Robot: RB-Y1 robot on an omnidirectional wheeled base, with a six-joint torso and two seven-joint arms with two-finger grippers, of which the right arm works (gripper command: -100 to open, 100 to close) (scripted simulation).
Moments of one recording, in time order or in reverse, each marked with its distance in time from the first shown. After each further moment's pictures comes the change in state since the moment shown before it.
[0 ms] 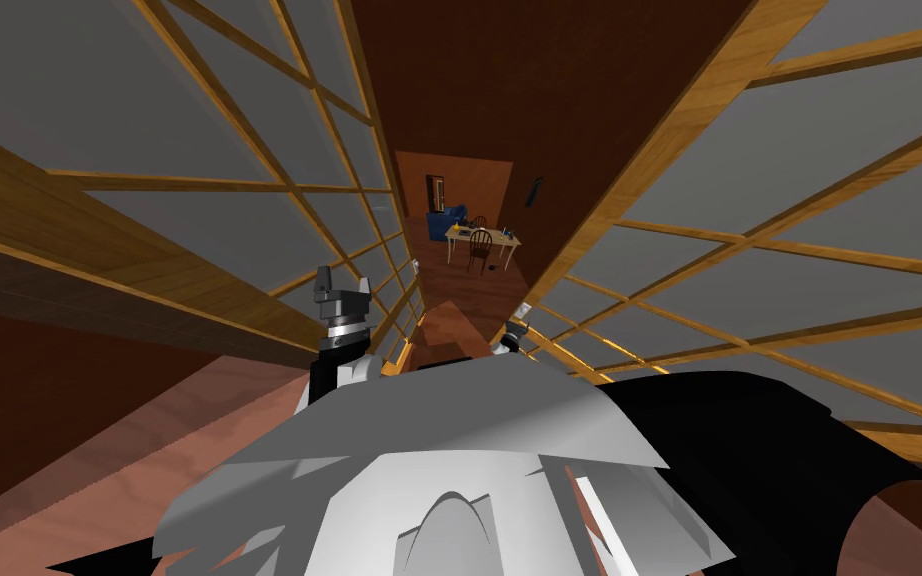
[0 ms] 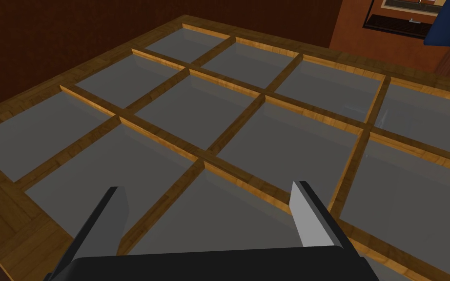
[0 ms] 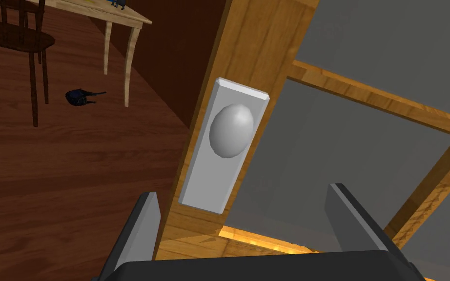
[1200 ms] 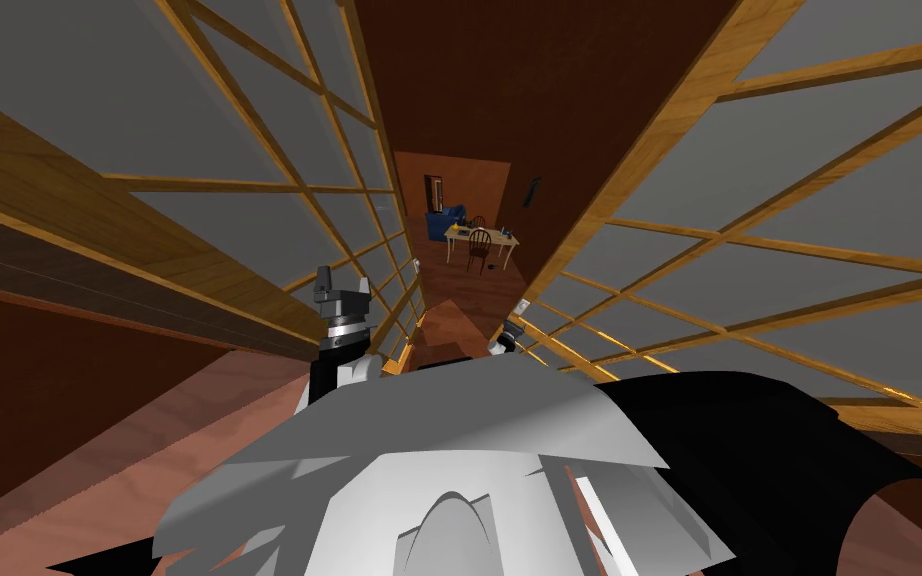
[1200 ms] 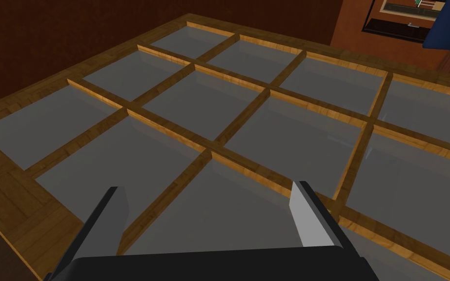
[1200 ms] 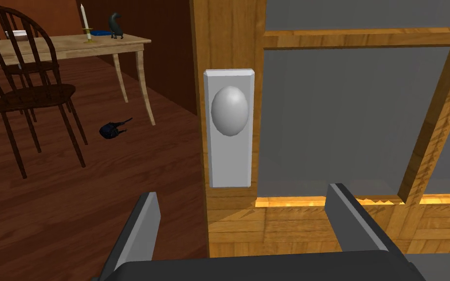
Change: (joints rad) arm -0.019 0.040 -0.004 -0.007 -0.027 -0.005 -0.273
